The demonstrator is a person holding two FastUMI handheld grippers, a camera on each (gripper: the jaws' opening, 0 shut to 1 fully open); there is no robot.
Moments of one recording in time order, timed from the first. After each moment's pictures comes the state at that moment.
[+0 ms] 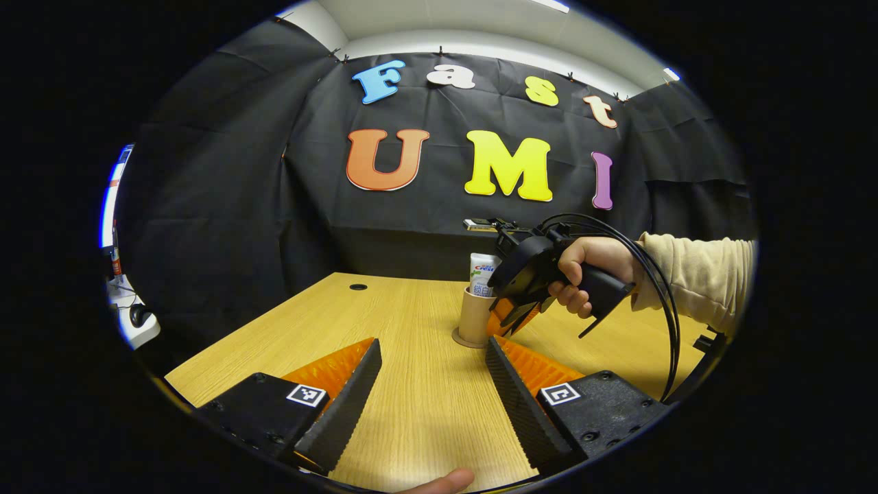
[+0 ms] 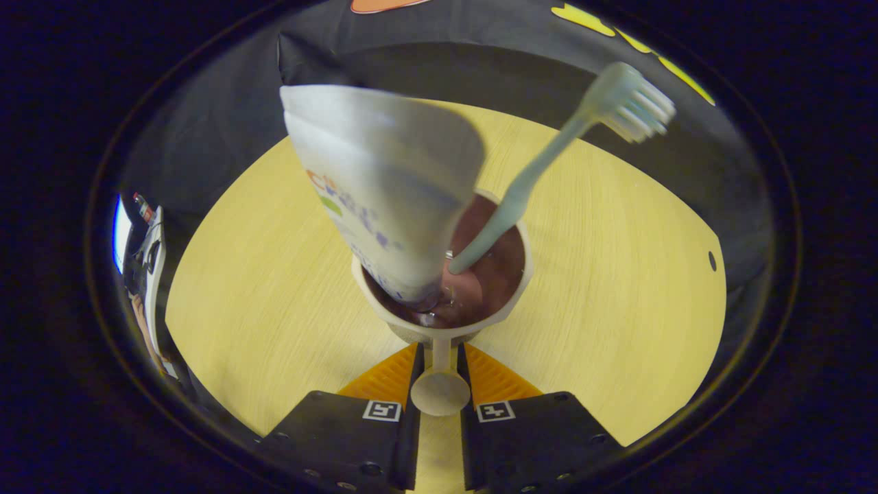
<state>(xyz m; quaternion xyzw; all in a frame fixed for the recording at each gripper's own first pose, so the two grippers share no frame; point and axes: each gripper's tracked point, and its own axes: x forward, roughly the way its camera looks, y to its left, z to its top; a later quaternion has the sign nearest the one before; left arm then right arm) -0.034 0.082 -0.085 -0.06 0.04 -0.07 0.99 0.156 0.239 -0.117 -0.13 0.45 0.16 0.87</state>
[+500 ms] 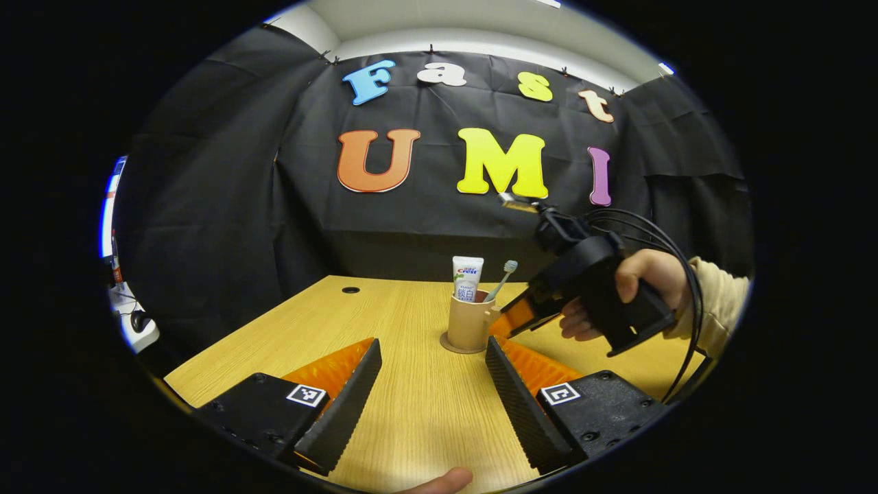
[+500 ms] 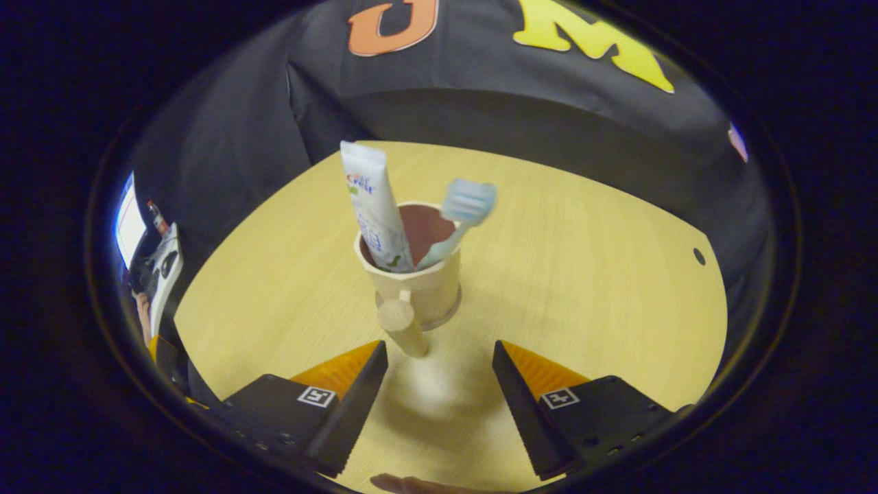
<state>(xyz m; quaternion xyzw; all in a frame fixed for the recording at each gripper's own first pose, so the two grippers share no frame) -0.026 0.054 -0.072 -0.05 0.04 -0.06 1.00 0.129 0.182 -0.073 -0.06 0.33 0.18 0.93</state>
